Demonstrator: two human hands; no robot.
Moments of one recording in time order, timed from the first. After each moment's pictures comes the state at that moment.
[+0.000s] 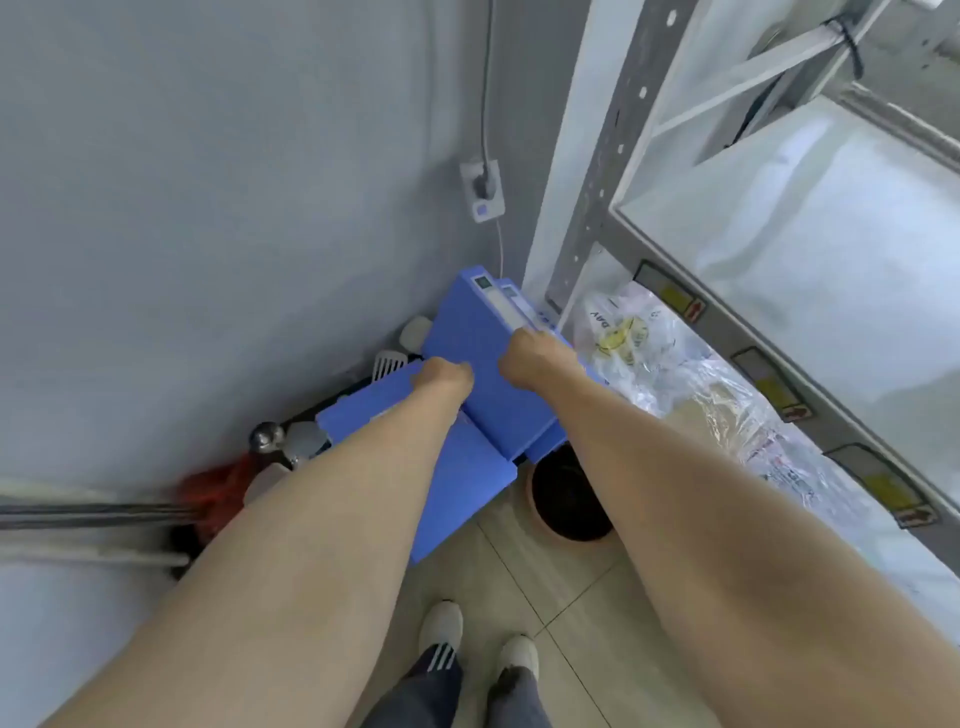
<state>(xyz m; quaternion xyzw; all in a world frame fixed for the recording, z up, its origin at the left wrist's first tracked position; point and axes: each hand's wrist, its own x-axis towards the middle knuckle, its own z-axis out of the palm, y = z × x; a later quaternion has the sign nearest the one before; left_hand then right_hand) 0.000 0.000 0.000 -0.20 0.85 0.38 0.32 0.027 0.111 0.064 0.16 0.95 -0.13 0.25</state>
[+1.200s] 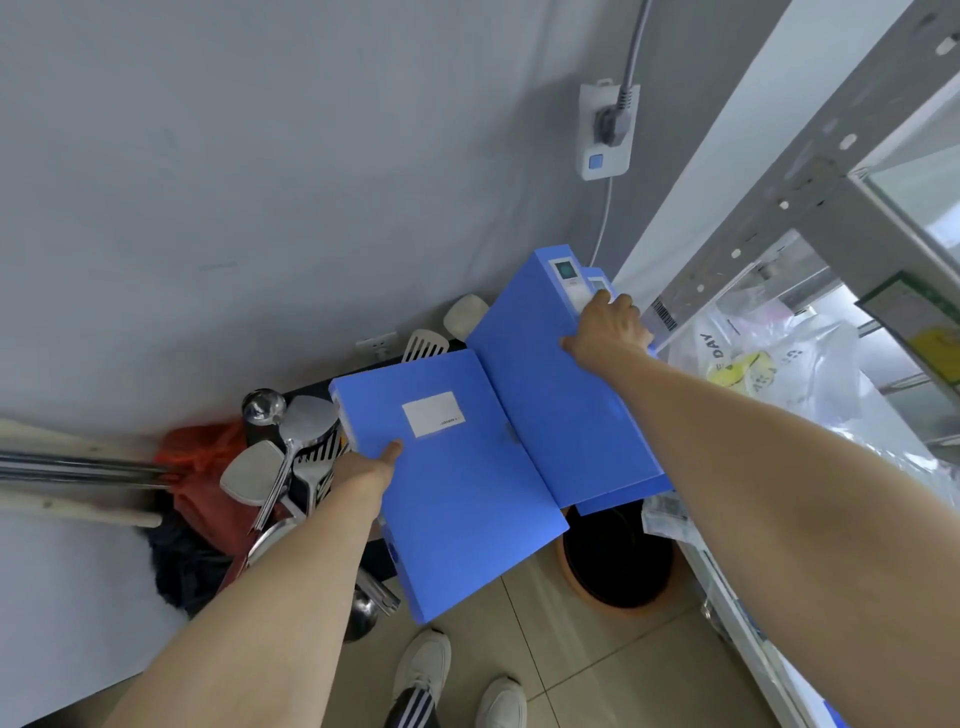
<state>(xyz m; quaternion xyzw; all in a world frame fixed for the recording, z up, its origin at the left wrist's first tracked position) 0.014 -0.123 -0.193 -0.49 0.68 0.50 0.23 -0.103 0.135 -0.094 0.19 0.97 -0.04 0.17</state>
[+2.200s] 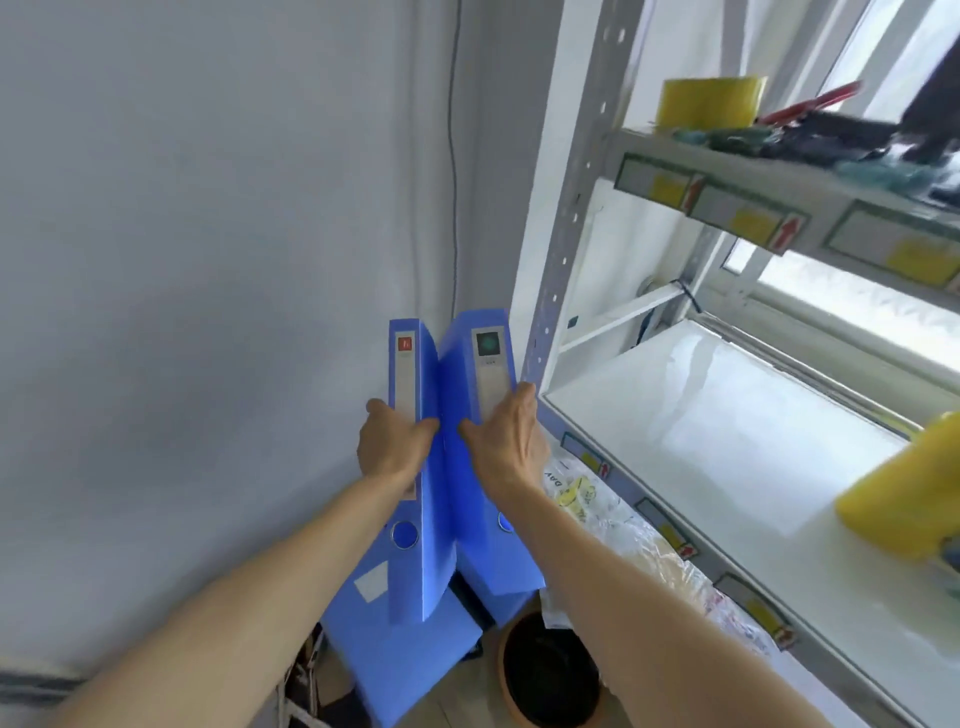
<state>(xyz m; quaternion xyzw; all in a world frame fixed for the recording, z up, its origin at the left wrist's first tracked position) 0.043 -0.018 0.230 -0.14 0.84 0.52 0.05 0.075 0.087 0.238 0.28 0.89 -0.33 -0.12</state>
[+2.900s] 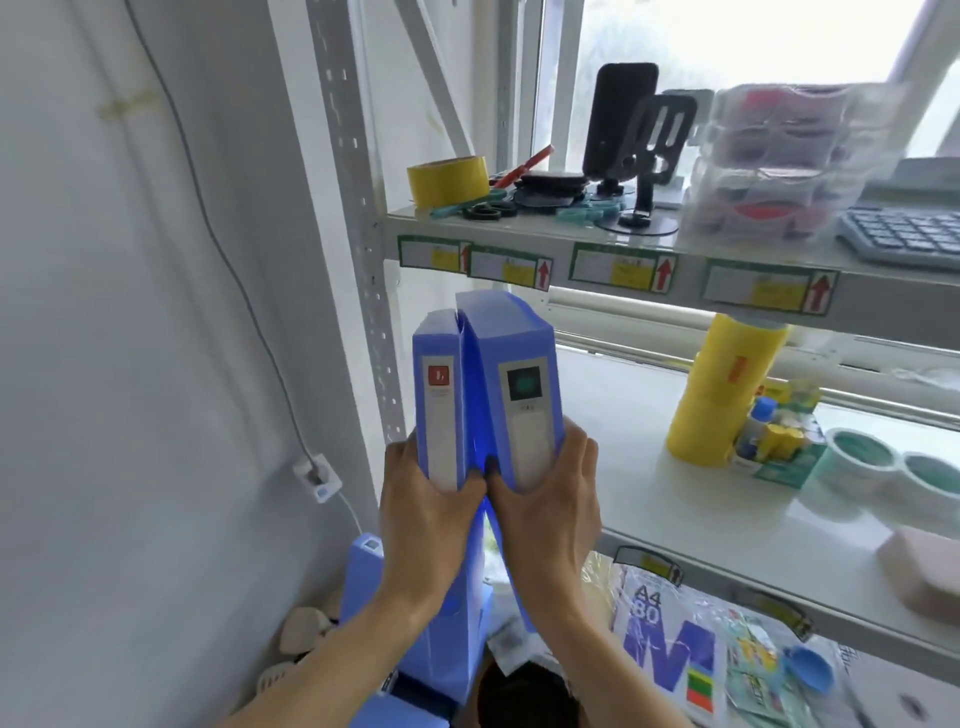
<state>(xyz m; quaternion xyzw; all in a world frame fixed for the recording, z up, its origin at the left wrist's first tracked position) 0.115 0.075 0.303 0.21 0.74 0.64 0.05 0.178 0.154 0.285 0.38 0.74 -0.30 -0.47</state>
